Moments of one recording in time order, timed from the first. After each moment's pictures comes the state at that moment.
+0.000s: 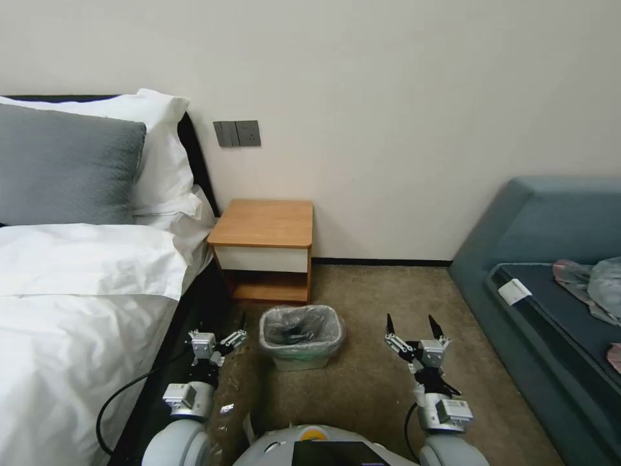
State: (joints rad) left arm 1.82 -1.34 -0.56 -2.20 -0.22 -0.12 -0.07; right arm -1.88 1.46 0.55 2.23 -0.01 0.21 0.16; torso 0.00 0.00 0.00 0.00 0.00
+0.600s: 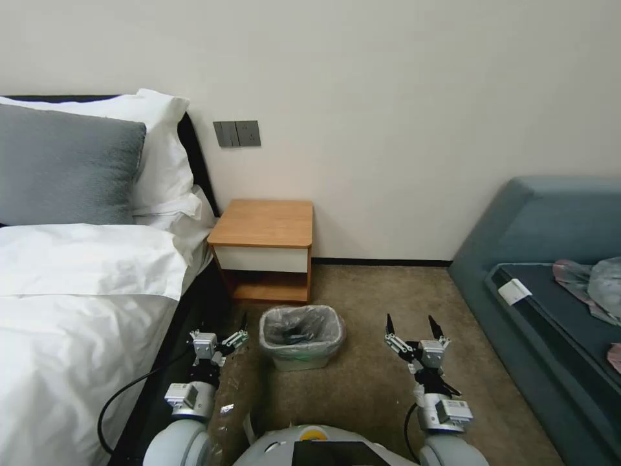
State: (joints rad) left arm 1.82 -1.34 -0.56 -2.20 -0.21 -0.12 -0.07; right arm -1.87 1.45 0.55 2.23 -0.01 0.21 0.16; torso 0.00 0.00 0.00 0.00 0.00
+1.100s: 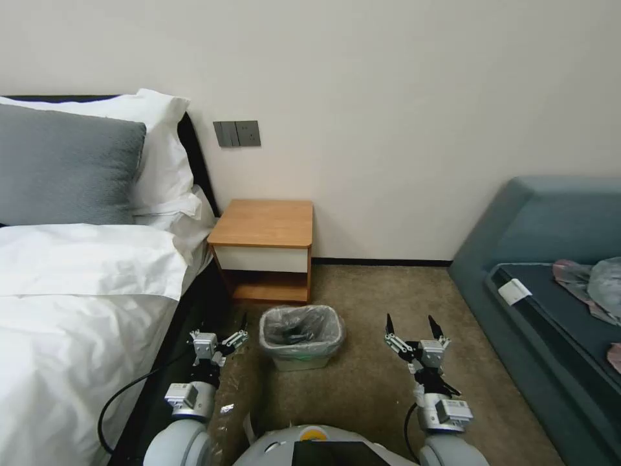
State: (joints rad) left arm 1.82 -1.34 -0.56 -2.20 -0.21 -0.12 -0.07; right arm -1.87 1.45 0.55 2.23 -0.01 0.20 0.16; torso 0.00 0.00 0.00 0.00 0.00
